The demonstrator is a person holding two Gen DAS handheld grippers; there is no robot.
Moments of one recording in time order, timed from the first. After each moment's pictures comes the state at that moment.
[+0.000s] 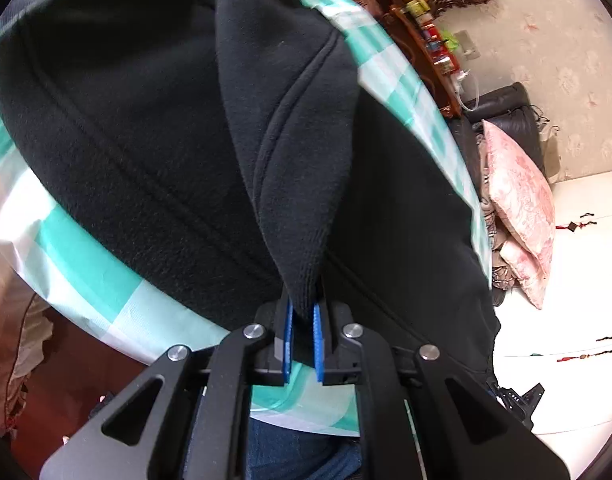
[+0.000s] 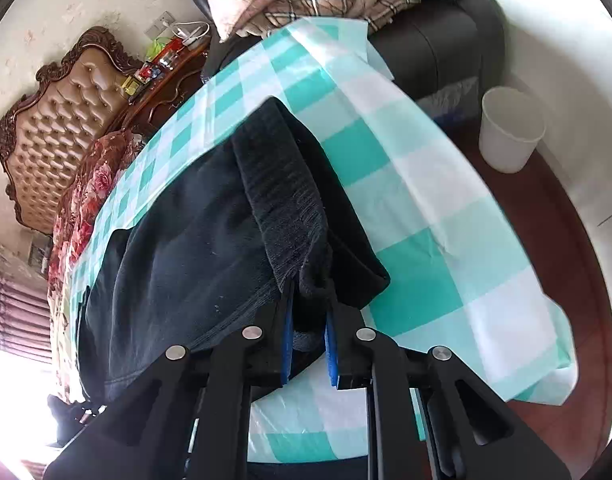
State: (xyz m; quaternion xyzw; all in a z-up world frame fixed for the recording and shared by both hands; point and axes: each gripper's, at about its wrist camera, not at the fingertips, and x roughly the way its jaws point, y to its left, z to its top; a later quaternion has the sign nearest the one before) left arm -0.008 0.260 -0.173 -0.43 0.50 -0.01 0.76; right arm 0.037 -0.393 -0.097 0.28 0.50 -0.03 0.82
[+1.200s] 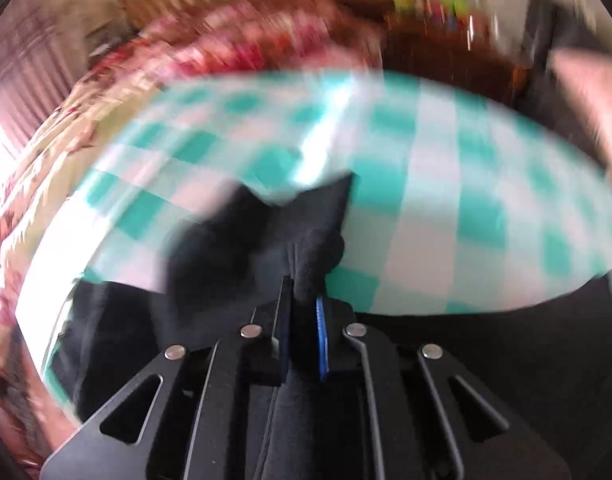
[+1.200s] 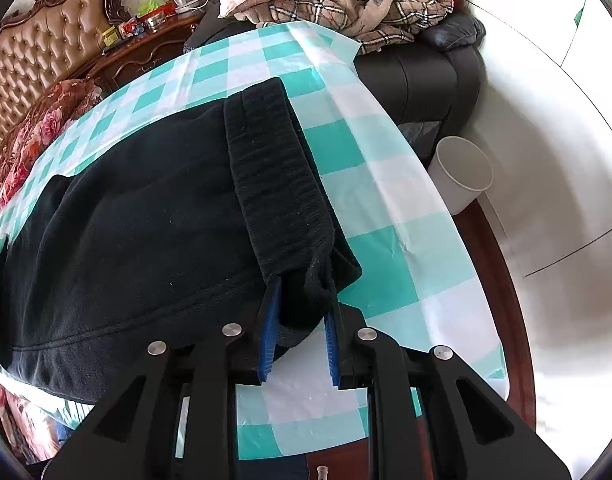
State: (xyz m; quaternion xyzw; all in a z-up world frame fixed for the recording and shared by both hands) left arm 0.177 0.263 -0.108 -0.08 0.48 0.16 0.86; right arm 0.031 -0.363 -0.116 0.11 0.53 -0.12 0.83
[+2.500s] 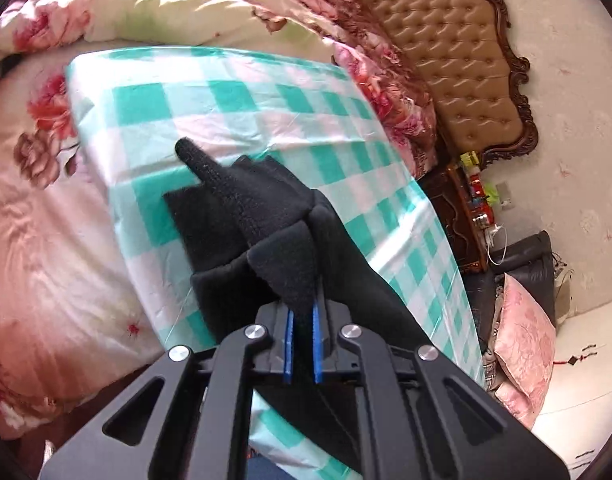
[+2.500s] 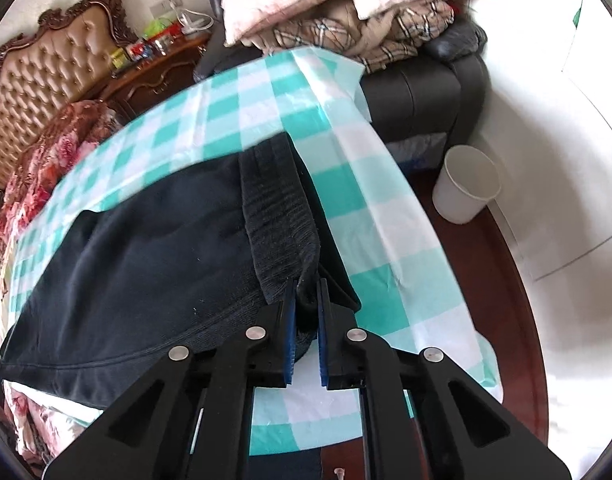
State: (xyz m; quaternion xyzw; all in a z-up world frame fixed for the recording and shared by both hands) left arm -0.046 0.450 -0.111 -0.48 0.36 0.18 0.78; right arm 0.038 -0.376 -0.076 0.13 0.51 -0.10 0.84
